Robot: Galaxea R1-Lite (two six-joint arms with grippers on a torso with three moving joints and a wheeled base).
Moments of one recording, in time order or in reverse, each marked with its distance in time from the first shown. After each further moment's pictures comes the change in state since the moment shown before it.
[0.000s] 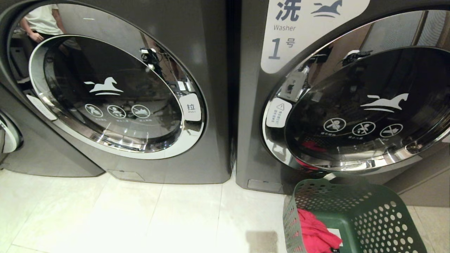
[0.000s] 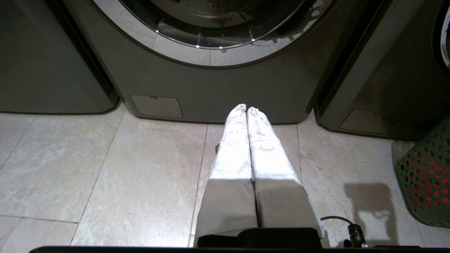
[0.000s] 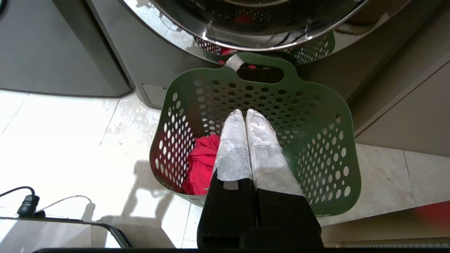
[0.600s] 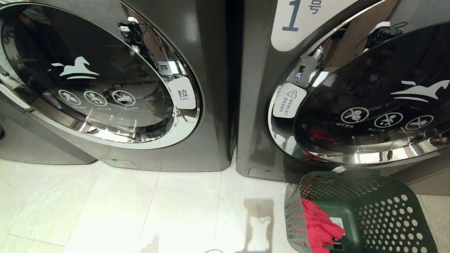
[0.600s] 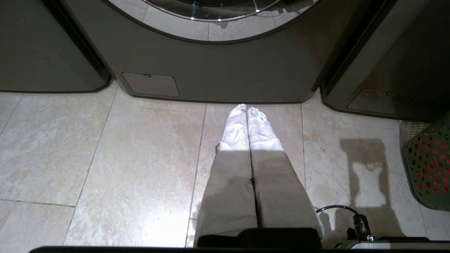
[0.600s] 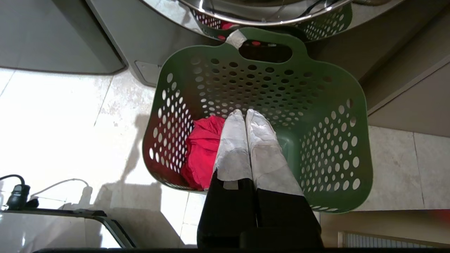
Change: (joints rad) left arm 0.000 0.000 0.000 0.000 0.001 0.000; right arm 0.000 0.000 0.000 0.002 0.000 -0.004
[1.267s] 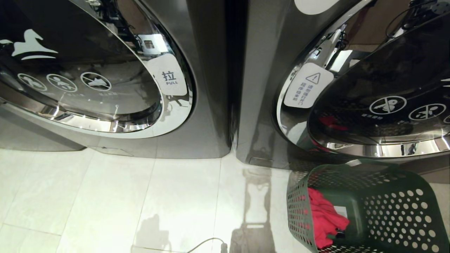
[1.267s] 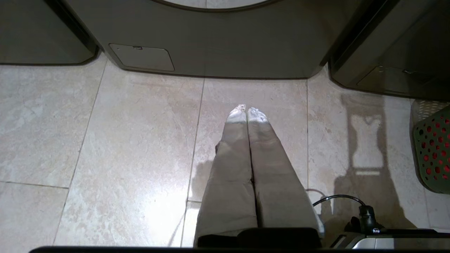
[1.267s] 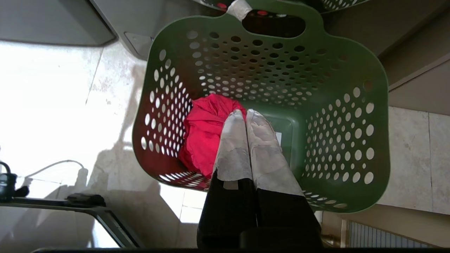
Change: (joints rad) left arm 0.000 0.000 0.000 0.000 0.000 -0.008; right arm -0.001 0.000 0.000 0.001 0.002 -0.005
